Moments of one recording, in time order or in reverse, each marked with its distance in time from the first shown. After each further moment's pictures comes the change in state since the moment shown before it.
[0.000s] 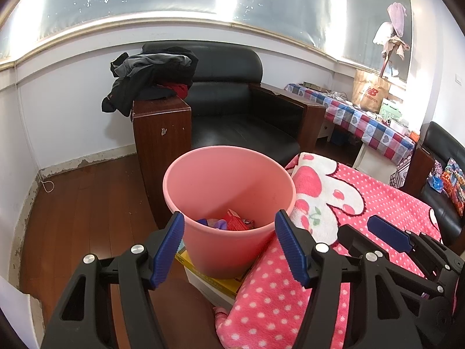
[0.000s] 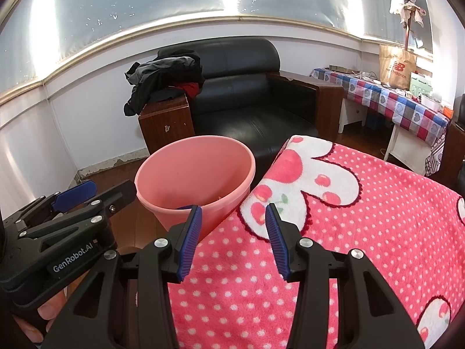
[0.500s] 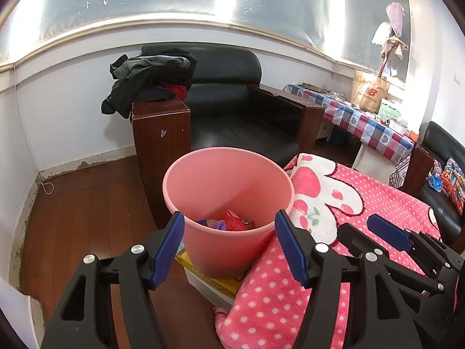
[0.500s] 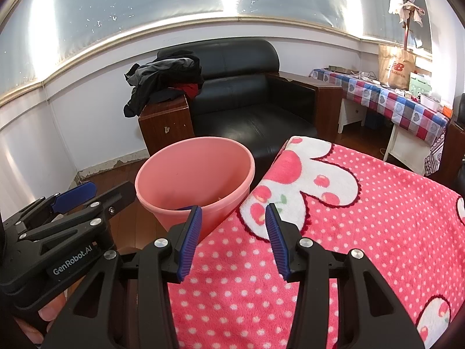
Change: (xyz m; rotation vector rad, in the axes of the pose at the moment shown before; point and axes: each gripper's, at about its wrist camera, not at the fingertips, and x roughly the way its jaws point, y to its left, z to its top) left arm 0.002 -0.003 -0.001 0.005 -0.003 -0.001; right arm -0.001 -0.002 0.000 0.001 -0.002 -0.002
